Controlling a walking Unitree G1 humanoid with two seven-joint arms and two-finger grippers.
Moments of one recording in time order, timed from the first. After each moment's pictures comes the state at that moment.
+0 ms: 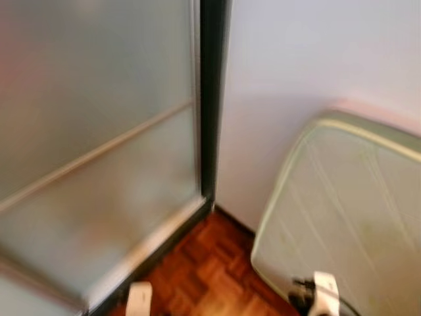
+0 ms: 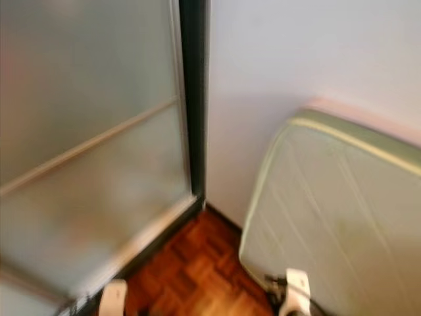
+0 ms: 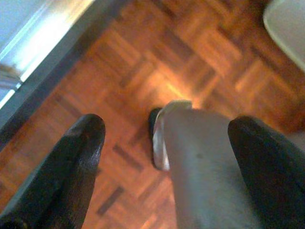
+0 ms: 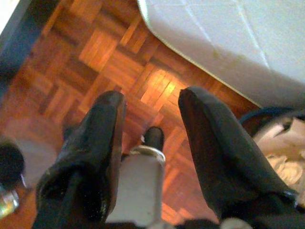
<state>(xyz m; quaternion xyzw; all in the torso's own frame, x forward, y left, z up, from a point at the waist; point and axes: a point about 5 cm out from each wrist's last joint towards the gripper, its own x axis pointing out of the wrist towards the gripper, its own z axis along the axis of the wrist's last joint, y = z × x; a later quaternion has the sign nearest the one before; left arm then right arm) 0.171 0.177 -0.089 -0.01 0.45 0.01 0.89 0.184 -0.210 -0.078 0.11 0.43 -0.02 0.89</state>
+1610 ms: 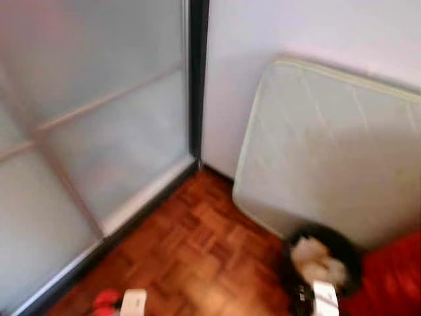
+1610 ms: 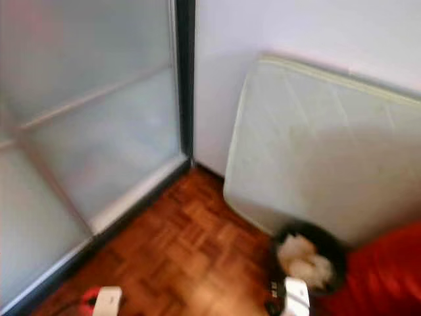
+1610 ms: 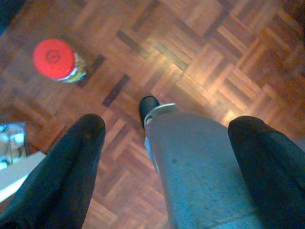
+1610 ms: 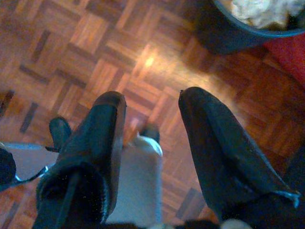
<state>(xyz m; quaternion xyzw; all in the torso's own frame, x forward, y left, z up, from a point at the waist) 0.169 0.185 -0.089 -0.01 0.46 0.01 0.89 0.170 -0.203 -0.086 0.11 0.45 -0.03 0.88</state>
